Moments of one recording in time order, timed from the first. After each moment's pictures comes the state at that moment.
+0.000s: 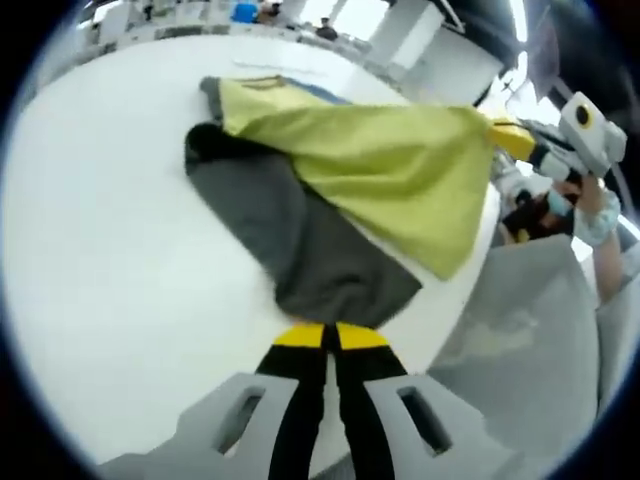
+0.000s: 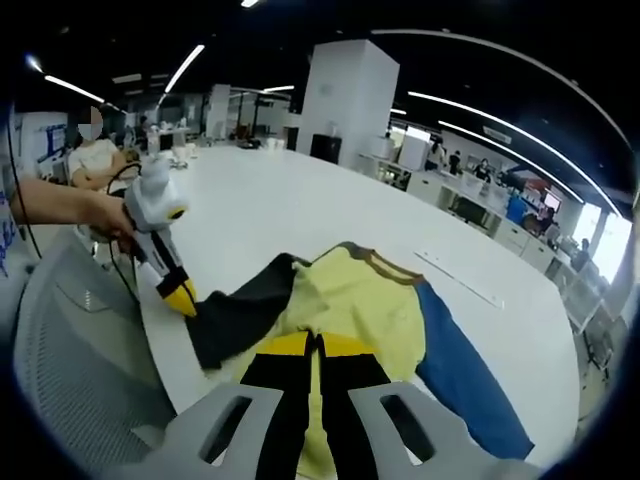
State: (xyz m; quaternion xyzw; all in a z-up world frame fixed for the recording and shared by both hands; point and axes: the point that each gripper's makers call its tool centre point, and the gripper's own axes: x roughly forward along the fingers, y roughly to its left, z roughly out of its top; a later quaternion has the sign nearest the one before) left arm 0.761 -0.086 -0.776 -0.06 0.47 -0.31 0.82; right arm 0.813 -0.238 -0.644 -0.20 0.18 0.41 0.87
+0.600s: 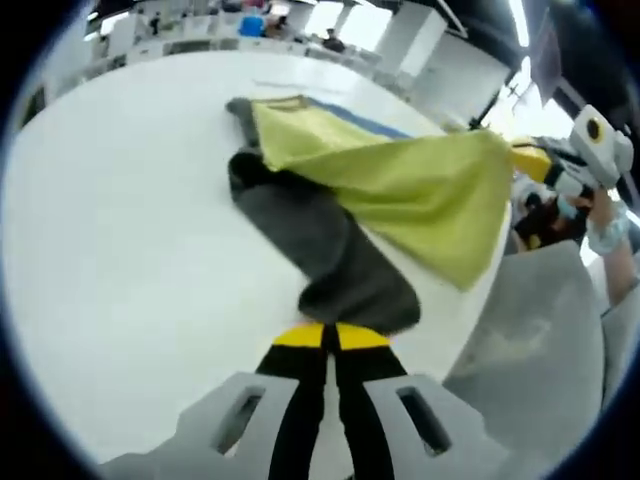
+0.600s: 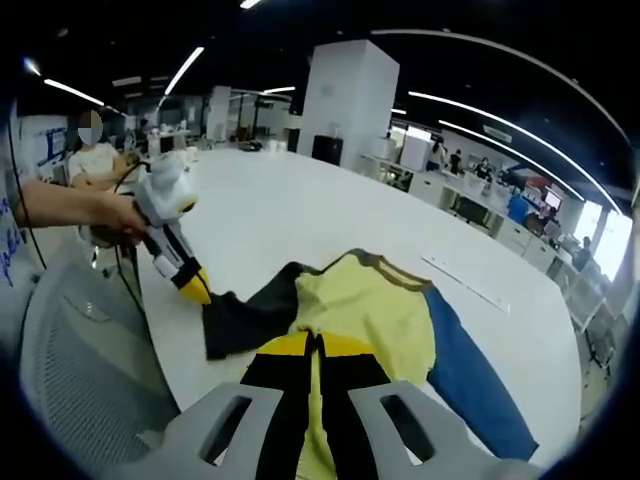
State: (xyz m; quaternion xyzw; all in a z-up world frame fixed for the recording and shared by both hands) left arm 0.785 -0.054 -0.763 -0.04 0.44 -0.29 0.85; right arm 0.809 -0.218 -0.638 -0.20 0.18 0.41 0.87
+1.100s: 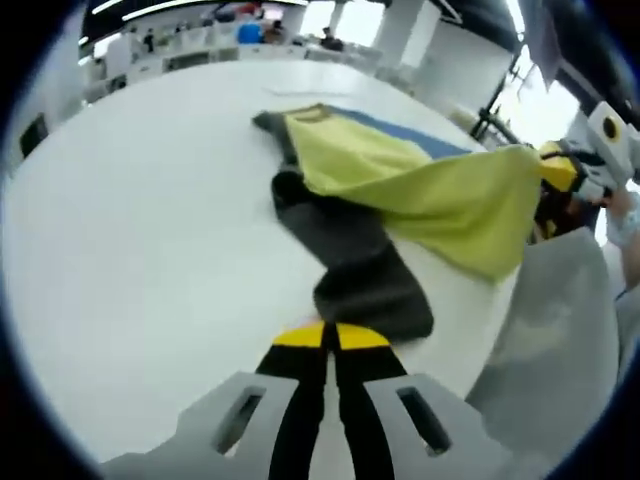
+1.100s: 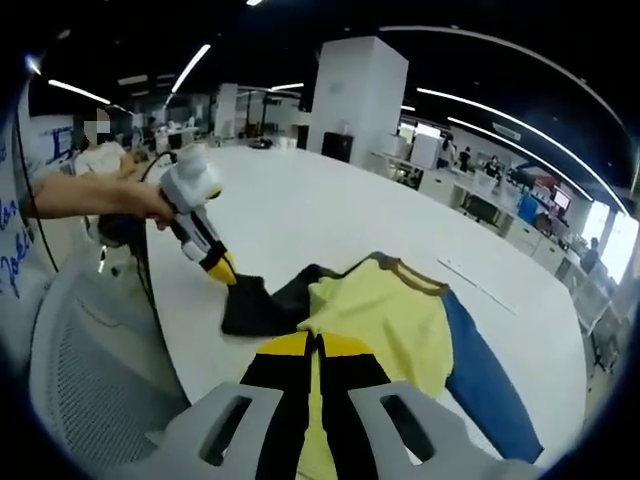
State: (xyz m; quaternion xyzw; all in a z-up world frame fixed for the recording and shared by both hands) left arm 0.813 -0.011 -0.756 0.00 0.43 -0.28 0.86; right arm 0.796 -0.192 -0.639 -0.20 0.20 0.43 0.86
